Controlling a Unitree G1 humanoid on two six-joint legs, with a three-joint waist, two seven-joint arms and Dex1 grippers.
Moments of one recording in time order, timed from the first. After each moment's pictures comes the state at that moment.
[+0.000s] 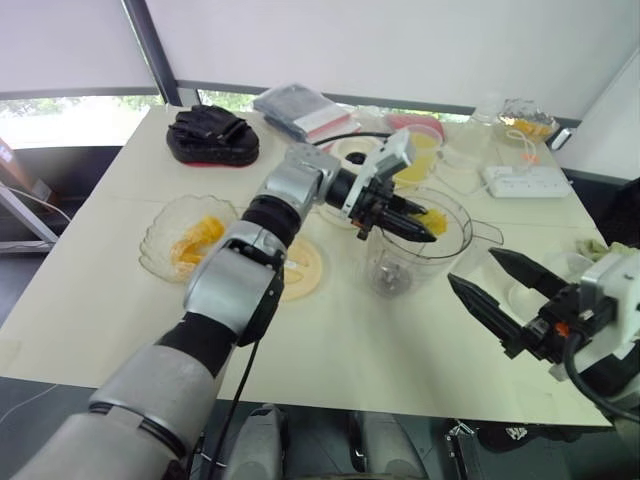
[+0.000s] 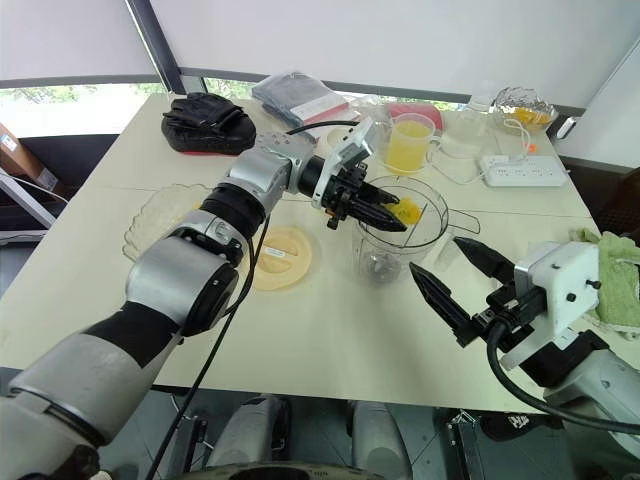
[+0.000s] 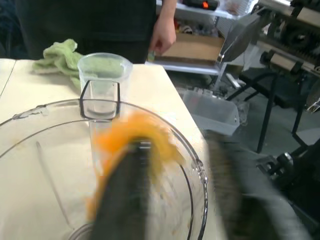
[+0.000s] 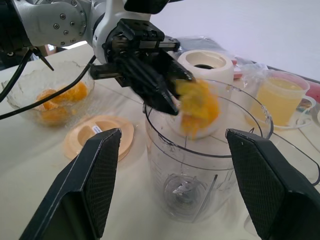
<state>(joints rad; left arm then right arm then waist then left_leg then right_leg) -1.41 0.01 -0.15 1.14 -0.12 0.19 -1.59 0.54 -0.89 -0.61 -1.02 1.12 0.44 0.13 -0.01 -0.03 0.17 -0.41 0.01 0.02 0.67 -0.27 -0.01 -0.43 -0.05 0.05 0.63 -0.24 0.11</state>
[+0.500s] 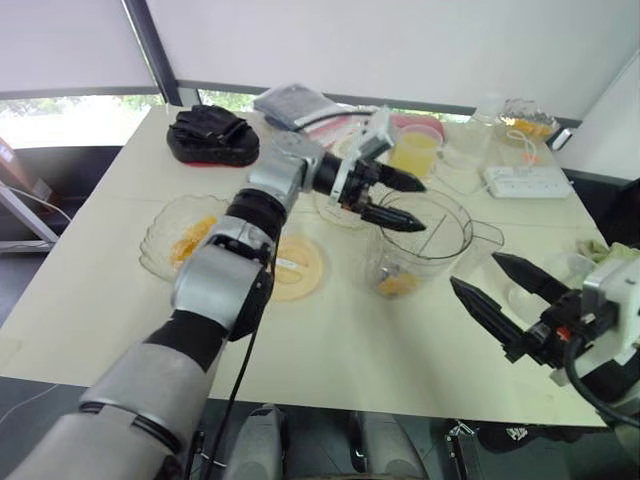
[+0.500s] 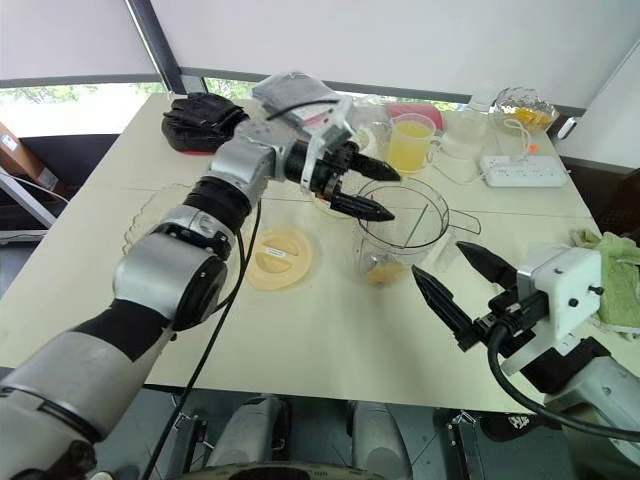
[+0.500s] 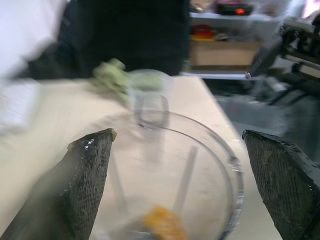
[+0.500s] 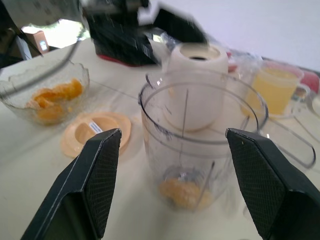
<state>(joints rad) -1.39 0.10 -0.07 1.04 -0.13 0.06 -1.50 0.67 -0.89 -0.60 -1.02 1.10 0.36 0.11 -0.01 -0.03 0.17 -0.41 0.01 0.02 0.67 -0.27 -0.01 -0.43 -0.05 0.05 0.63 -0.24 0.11</state>
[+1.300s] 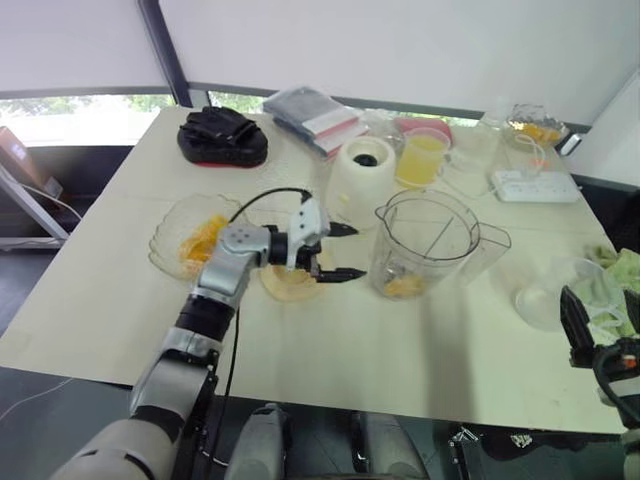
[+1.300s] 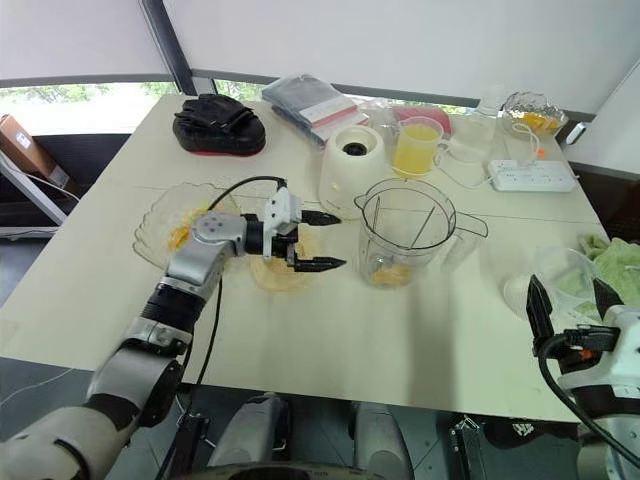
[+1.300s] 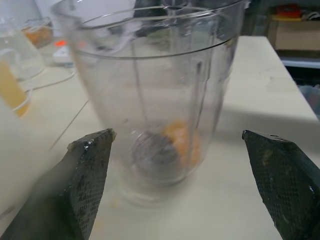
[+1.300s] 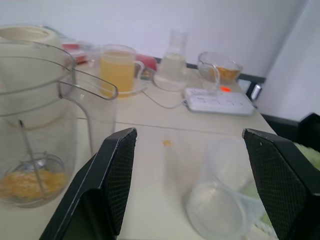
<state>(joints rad) -0.69 0.21 -0.20 0.35 -0.13 0.10 -1.19 0.69 -0.37 -0.62 -0.89 0.58 0.31 0.03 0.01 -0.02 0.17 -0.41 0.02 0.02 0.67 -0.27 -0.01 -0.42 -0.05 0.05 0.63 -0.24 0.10</state>
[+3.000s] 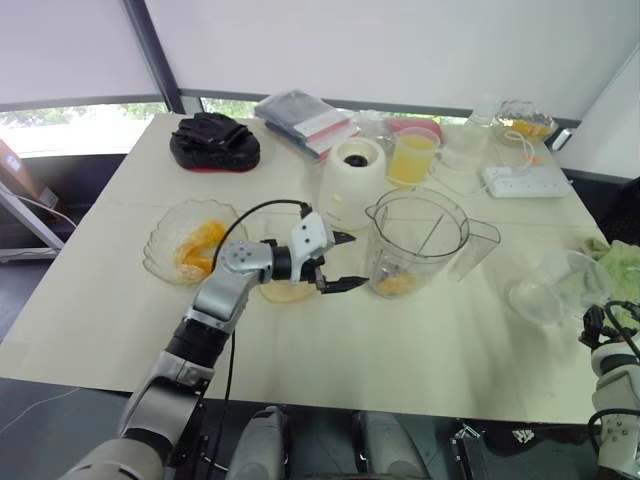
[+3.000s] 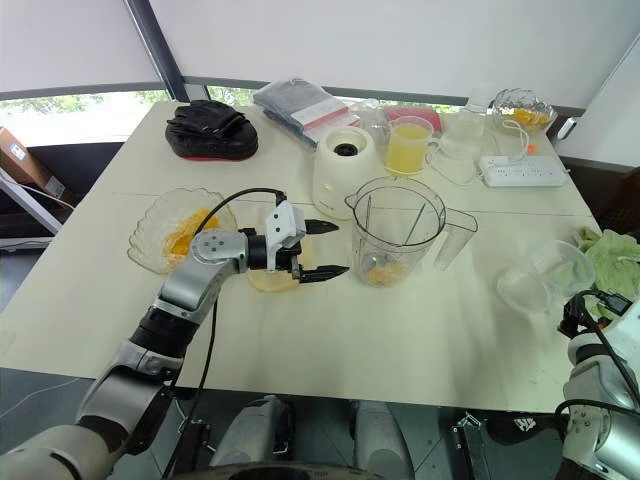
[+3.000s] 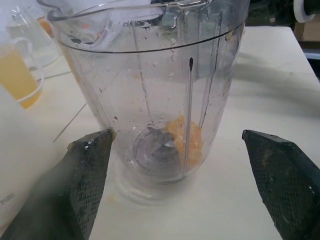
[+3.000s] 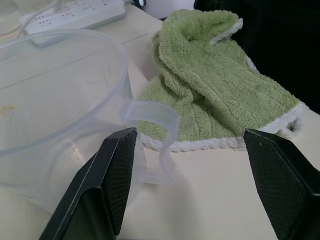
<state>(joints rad) -0.59 0.27 -0.26 0.16 -0.15 0.19 -1.02 0.11 -0.35 -0.72 -0.14 0.47 0.49 -0.10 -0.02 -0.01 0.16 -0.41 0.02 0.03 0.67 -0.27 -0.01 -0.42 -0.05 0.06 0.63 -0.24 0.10</state>
